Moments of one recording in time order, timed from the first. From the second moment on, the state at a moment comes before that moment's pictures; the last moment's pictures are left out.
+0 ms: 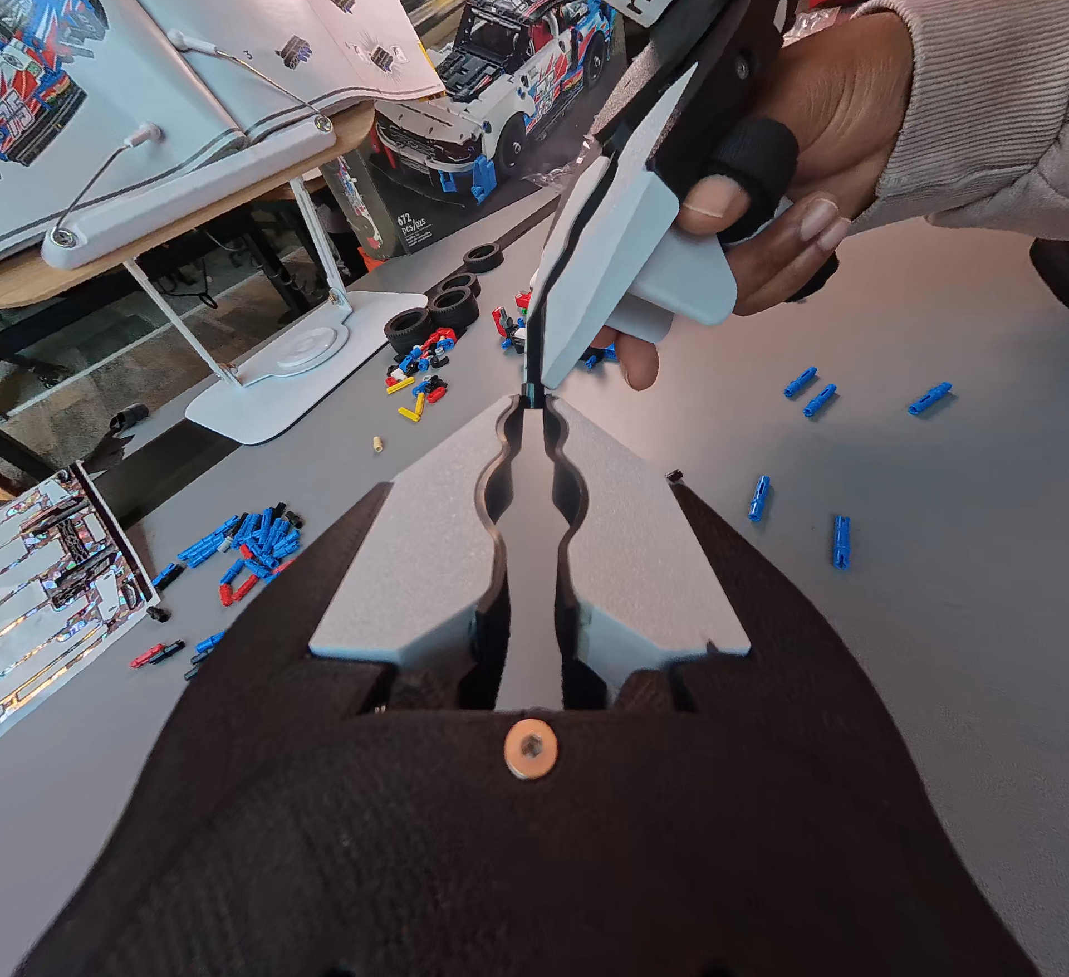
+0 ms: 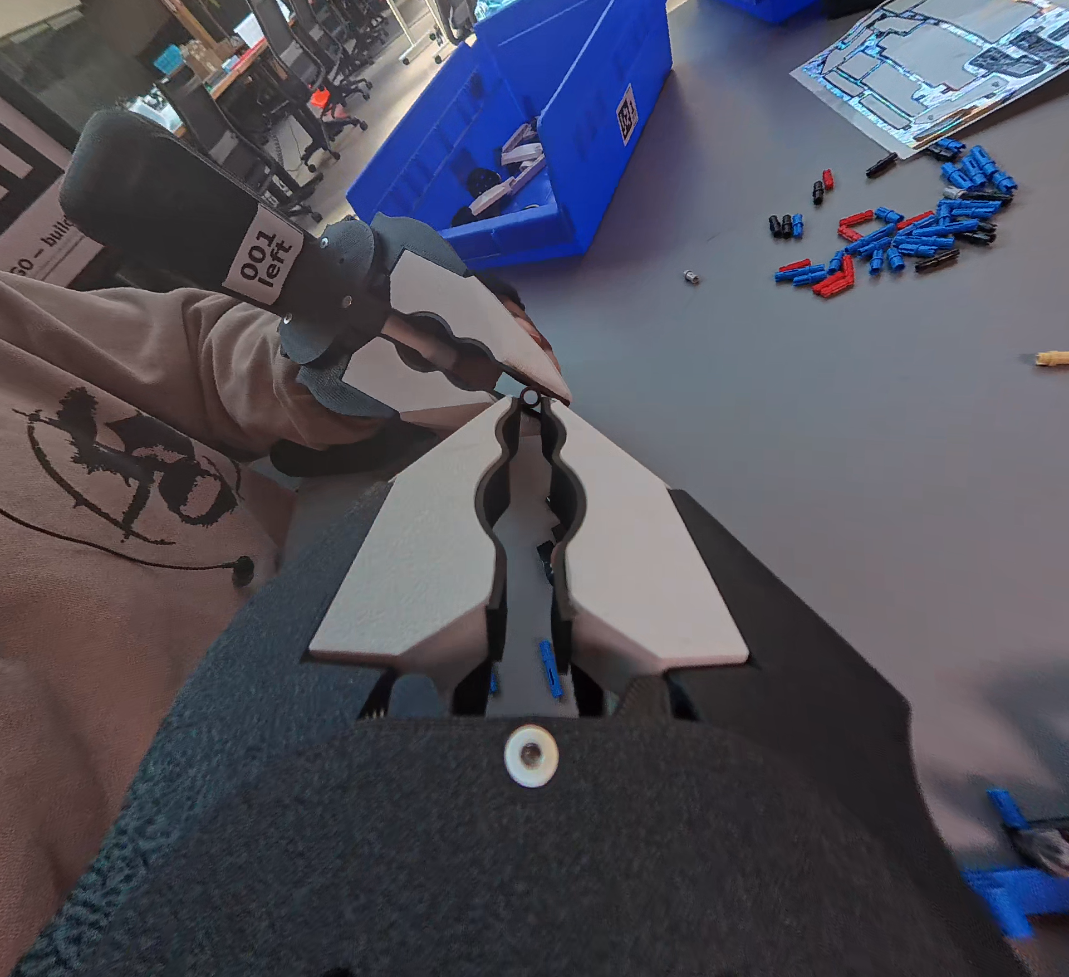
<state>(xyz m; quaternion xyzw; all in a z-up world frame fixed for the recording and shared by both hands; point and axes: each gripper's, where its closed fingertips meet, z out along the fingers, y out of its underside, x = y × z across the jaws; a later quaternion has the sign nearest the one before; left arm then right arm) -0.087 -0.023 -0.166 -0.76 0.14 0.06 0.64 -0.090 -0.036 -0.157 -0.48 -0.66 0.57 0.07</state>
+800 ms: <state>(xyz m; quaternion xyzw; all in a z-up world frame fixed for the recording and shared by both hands) -0.075 -0.024 -0.173 -0.74 0.23 0.21 0.59 -0.078 -0.039 -0.166 -0.53 -0.66 0.54 0.07</state>
